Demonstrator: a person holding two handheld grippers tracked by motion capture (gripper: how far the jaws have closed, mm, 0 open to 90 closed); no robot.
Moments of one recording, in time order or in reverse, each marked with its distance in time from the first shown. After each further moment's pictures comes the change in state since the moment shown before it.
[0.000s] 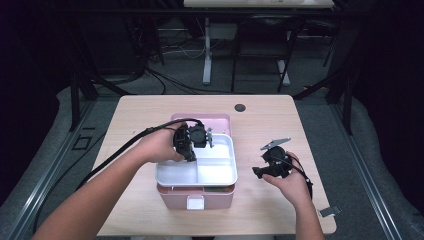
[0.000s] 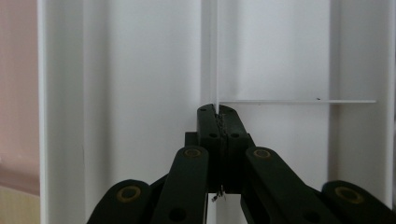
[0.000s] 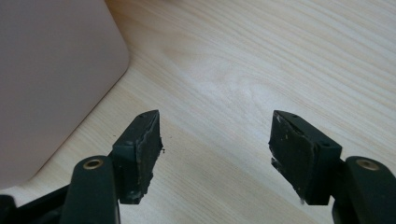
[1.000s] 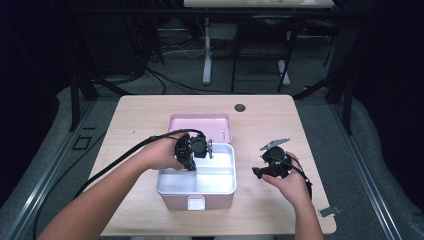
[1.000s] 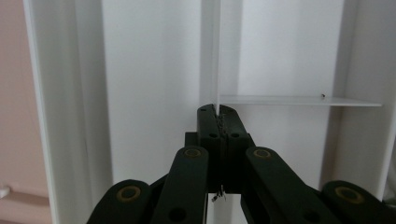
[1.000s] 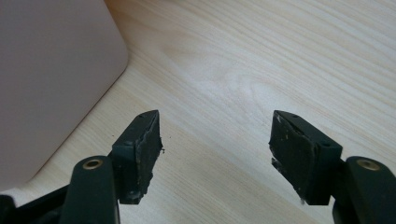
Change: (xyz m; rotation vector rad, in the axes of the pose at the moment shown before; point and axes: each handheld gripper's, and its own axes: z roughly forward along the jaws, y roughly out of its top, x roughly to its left) left arm -0.008 -0.002 0.029 0.023 -0.053 0.058; right arm 0.000 0.000 0.003 0.002 0.003 0.003
